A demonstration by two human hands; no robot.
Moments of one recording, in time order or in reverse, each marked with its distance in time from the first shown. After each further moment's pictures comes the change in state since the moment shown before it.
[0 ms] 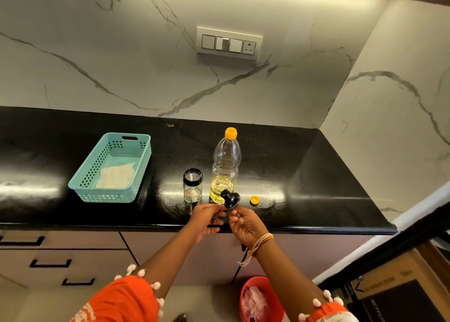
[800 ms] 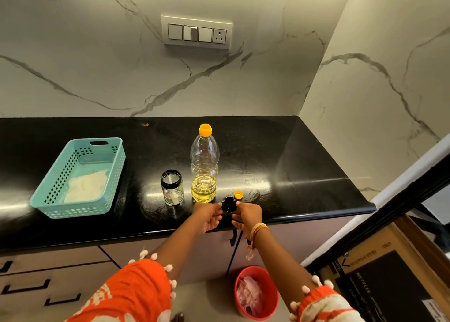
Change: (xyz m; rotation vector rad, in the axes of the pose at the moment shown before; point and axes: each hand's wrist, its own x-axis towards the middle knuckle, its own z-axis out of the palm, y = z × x) left_hand 0.039 0.003 0.051 0.051 0.052 -0.249; right_hand 0.025 -0.029 -0.042 -0.518 0.523 -0.262
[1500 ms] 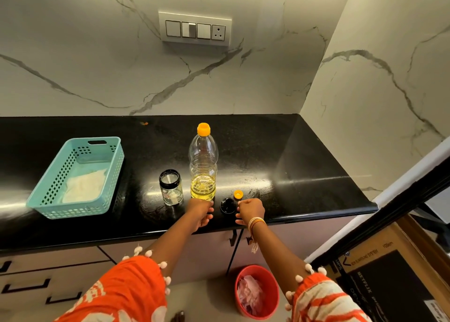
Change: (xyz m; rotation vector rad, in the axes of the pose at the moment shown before) left_hand 0.017 0.008 -0.011 0.191 0.130 0.067; right_hand 0.021 -0.006 -0.002 -0.375 0.159 -0.115
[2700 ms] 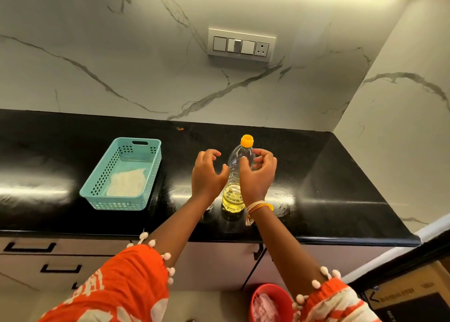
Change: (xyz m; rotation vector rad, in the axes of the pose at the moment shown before) left_hand -0.037 0.069 -0.079 0.291 0.539 1.081; right_hand -0.097 -0.120 0.058 0.352 0.226 -0.860
